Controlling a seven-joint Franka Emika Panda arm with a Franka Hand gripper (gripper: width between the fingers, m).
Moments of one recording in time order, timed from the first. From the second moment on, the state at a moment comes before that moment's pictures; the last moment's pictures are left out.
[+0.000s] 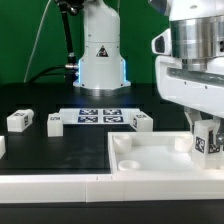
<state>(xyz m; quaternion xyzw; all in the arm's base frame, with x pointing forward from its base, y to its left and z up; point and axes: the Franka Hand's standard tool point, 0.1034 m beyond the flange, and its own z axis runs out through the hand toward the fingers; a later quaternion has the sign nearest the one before) 0.623 0.119 0.067 -0.75 0.66 0.02 0.06</state>
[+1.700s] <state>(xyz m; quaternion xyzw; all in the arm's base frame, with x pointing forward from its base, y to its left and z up) 0.625 0.125 0.071 -0.97 0.23 -0.01 0.04</state>
